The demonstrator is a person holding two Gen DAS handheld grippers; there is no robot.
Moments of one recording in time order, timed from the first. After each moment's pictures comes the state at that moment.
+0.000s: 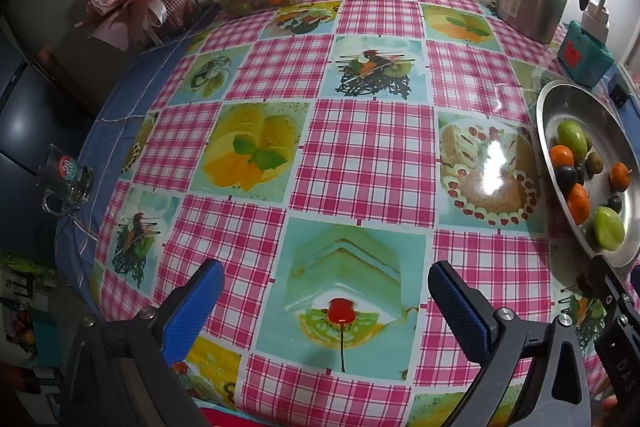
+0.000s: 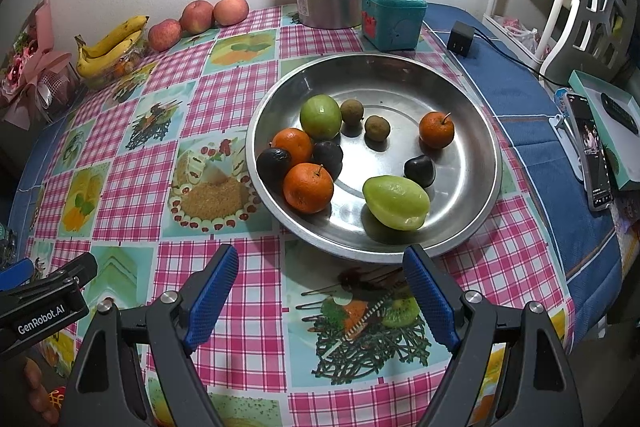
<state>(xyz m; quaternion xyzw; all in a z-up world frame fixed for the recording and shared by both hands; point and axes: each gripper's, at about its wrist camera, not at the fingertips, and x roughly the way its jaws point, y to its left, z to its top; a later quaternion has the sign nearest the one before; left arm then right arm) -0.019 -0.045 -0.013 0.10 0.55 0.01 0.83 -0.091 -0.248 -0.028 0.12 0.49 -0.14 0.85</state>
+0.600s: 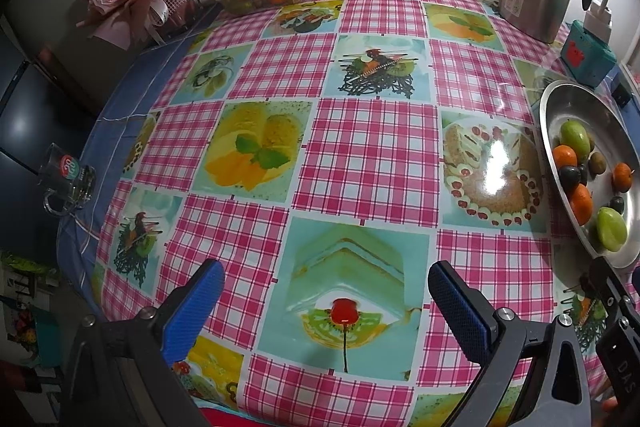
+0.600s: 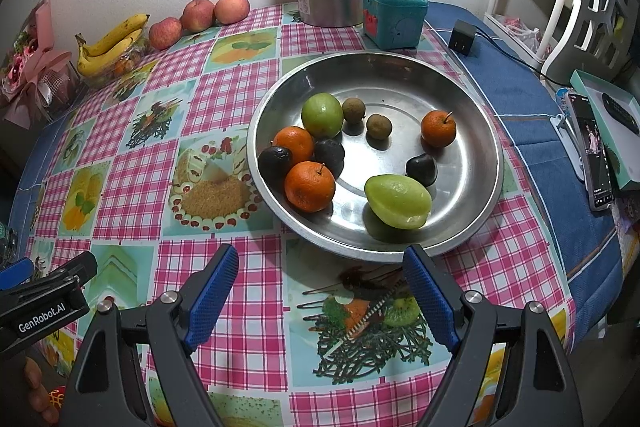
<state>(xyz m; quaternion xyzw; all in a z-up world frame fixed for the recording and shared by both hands) -0.018 -0.044 -0.014 0.10 0.55 0.01 0.83 -0.090 -0.247 -0.028 0.12 0.49 -0.13 0.85</state>
